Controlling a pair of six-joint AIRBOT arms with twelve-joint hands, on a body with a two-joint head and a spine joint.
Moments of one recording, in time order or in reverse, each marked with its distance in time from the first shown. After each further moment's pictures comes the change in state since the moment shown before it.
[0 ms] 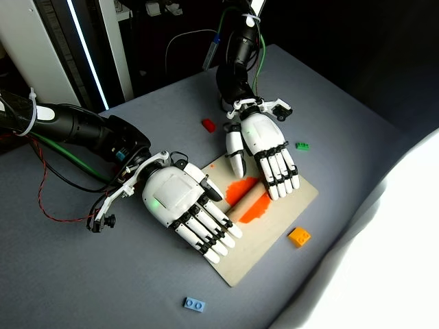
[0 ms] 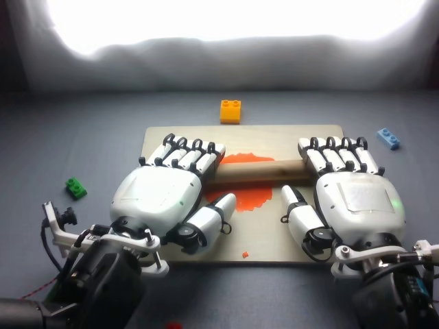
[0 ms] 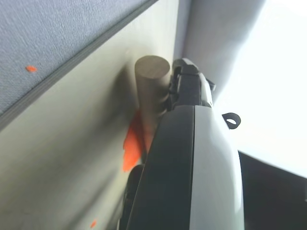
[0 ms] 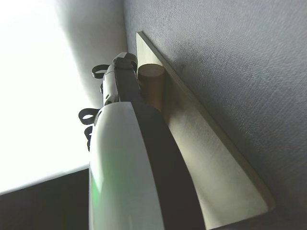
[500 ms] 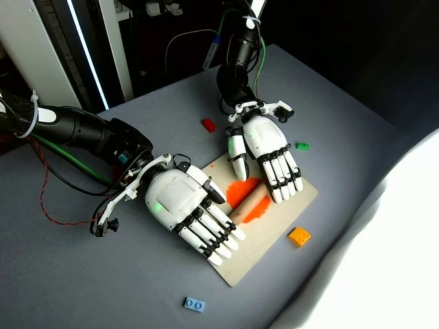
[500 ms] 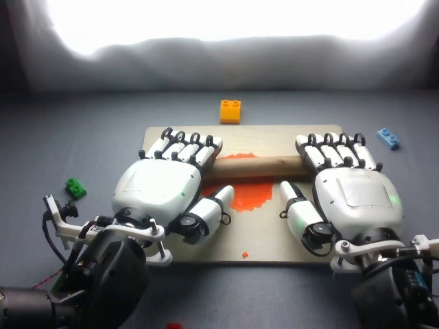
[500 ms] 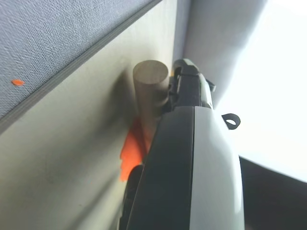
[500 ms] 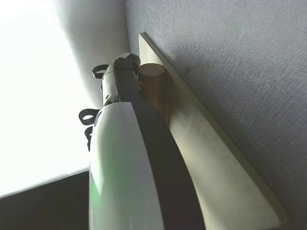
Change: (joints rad) left arm -0.027 -0.021 0.037 -0.053 0.016 0.044; right arm 0.004 0.000 0.023 -0.016 -0.025 0.035
